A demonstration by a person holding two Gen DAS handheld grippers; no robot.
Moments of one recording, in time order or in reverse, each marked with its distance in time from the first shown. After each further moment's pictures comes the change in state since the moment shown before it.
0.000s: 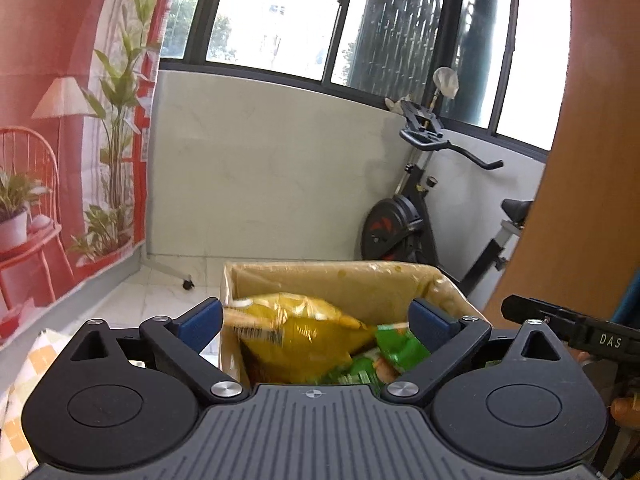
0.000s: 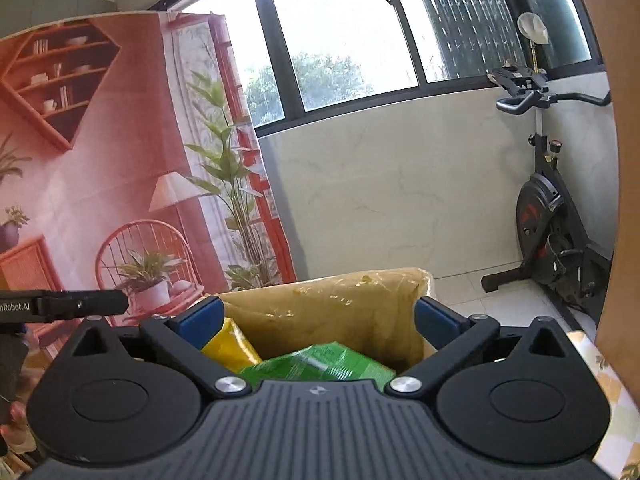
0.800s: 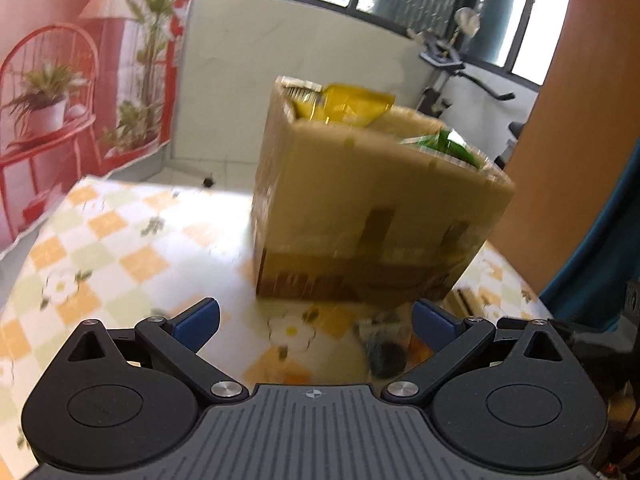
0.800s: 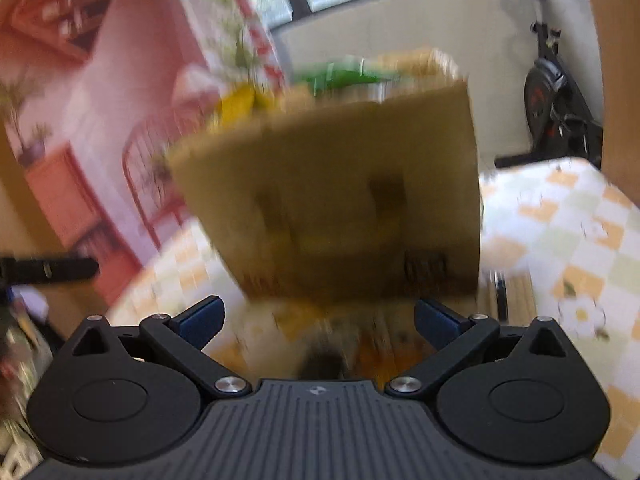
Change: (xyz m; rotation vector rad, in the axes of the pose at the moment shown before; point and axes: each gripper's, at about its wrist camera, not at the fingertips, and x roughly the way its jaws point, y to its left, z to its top) left arm -0.074 0.018 -0.141 -0.086 0.216 0.041; right arm -0.074 0.028 -0.163 0.028 0.325 0.038
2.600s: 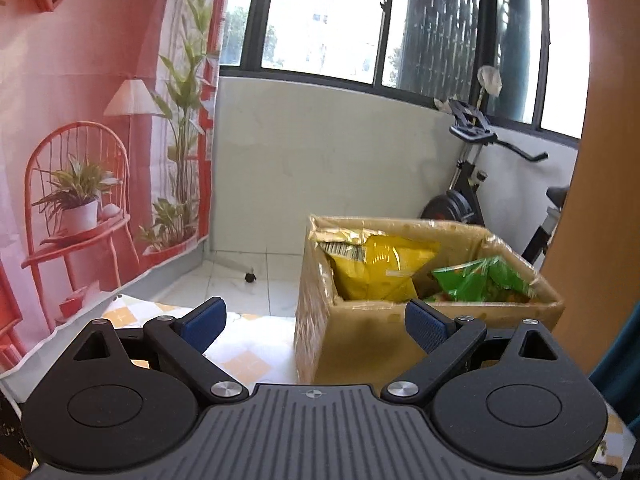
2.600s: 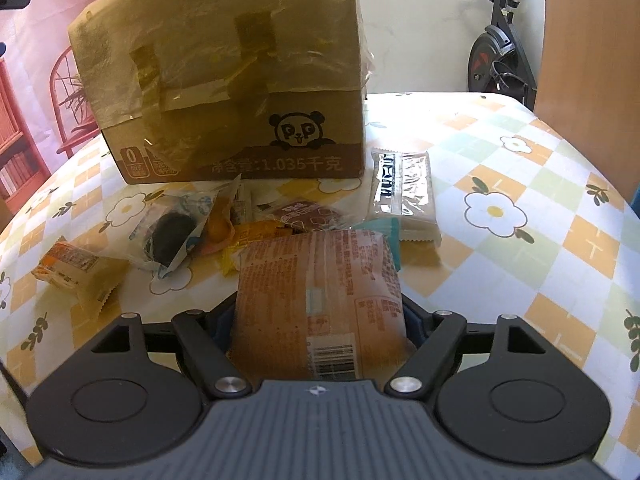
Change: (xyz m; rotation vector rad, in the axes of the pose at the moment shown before) left arm 0.002 -0.019 0.082 0.080 -0.240 0.149; right arm 0.019 -0.063 -0.072 -0.050 0.122 -0.235
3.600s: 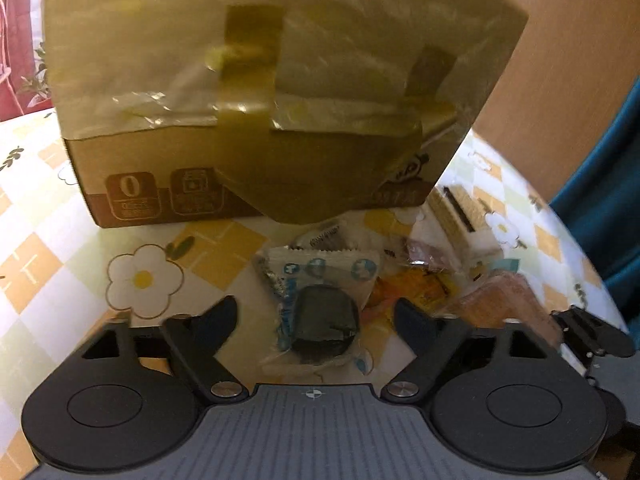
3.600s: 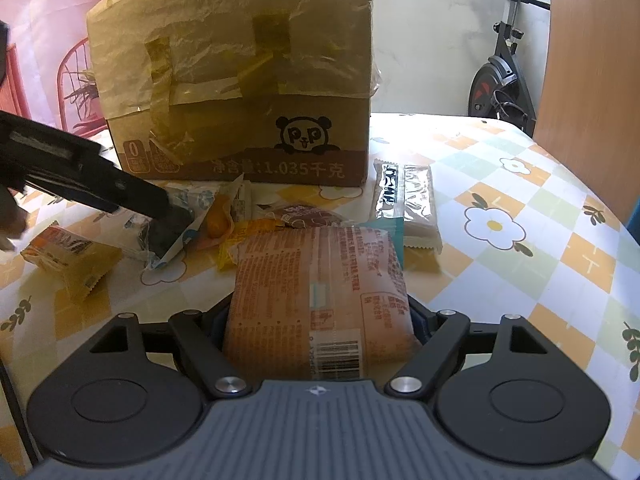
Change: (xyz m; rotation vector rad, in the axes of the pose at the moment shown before) left arm 0.104 -0.101 -0.163 0.050 0.491 -0.257; right arm 0.003 0.005 -0.015 -0.072 -0.076 -0.026
